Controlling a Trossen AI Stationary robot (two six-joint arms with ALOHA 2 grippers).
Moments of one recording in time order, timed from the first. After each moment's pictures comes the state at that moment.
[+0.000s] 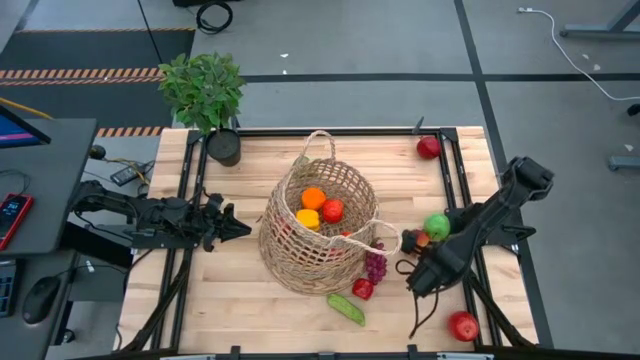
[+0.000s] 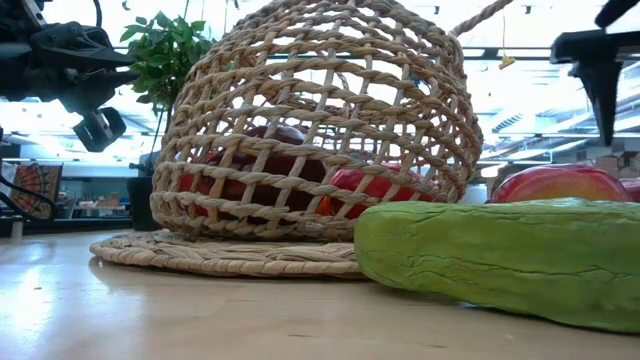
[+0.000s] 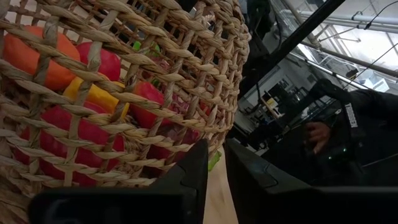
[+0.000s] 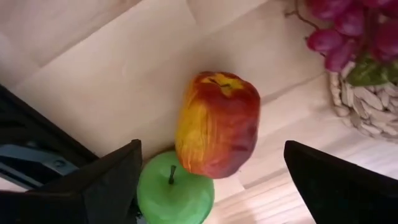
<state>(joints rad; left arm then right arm) -0.25 0.17 0.01 0.16 -0.10 -0.77 0.71 1.51 1.05 -1.32 0.22 -0.29</state>
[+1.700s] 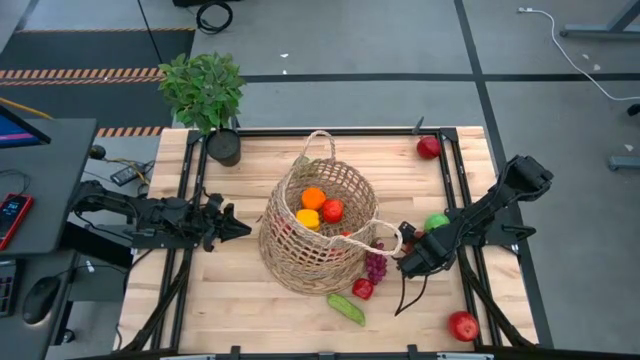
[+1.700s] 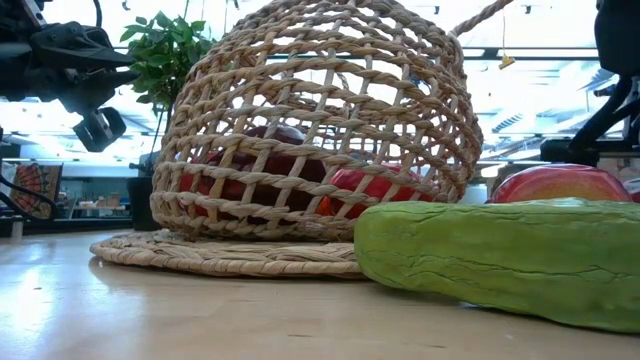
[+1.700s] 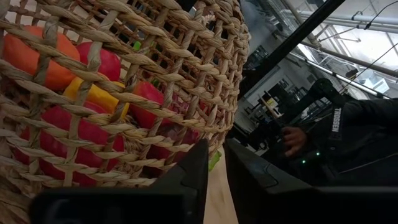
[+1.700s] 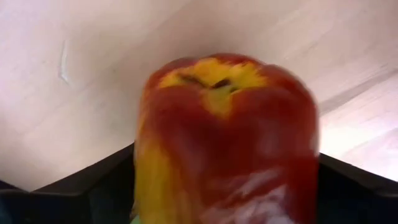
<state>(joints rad) -0.25 0.17 0.01 0.16 -0.10 -0.77 0.57 1.50 0.71 -0.96 0.20 -0.34</state>
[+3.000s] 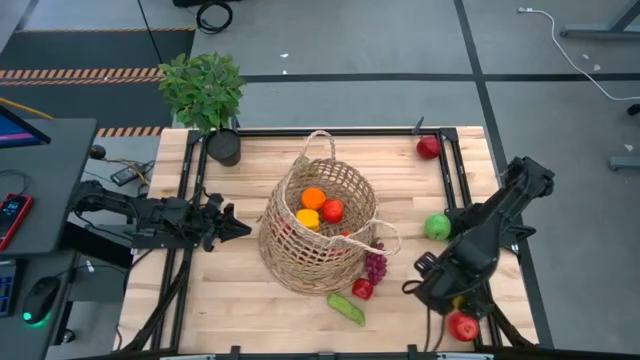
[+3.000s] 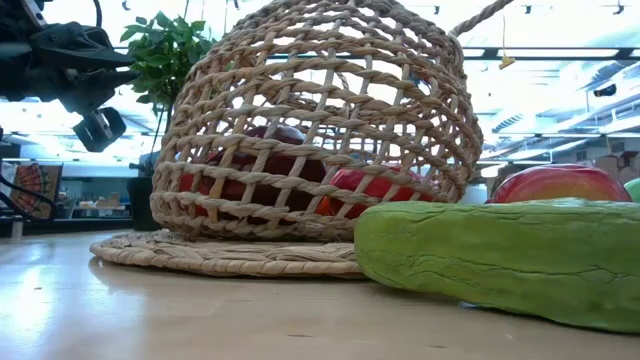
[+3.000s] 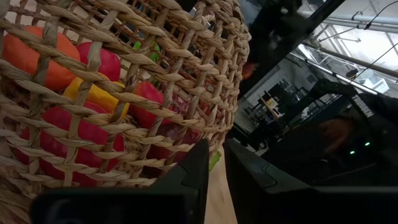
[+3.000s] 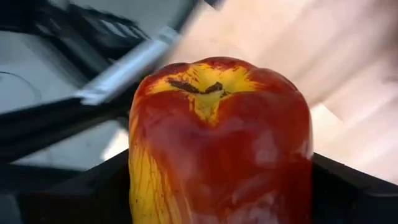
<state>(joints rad) -0.25 0.17 0.01 0.16 -0.10 -0.77 0.77 1.50 1.40 -1.35 -0.38 0.14</state>
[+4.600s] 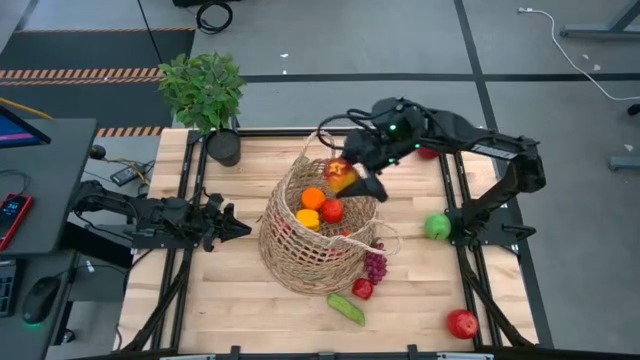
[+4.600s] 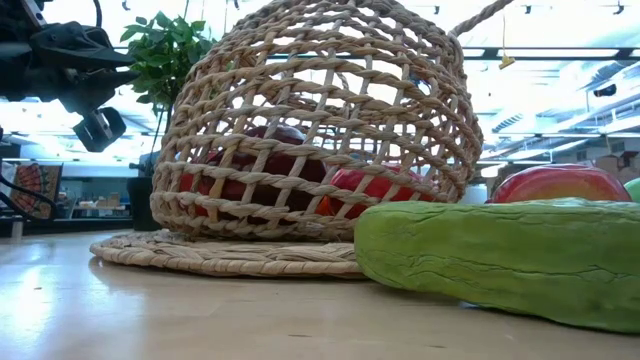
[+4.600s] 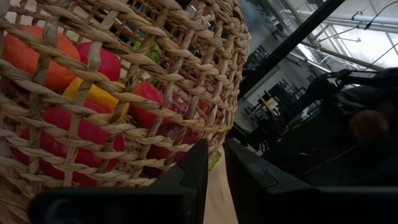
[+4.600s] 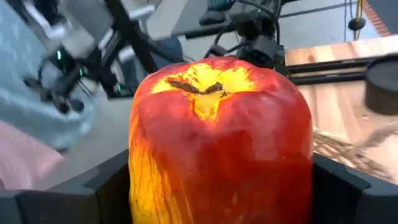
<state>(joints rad) -0.25 0.17 0.01 0.16 -0.10 -0.77 -0.14 1.50 1.76 -0.74 -0.47 0.10</state>
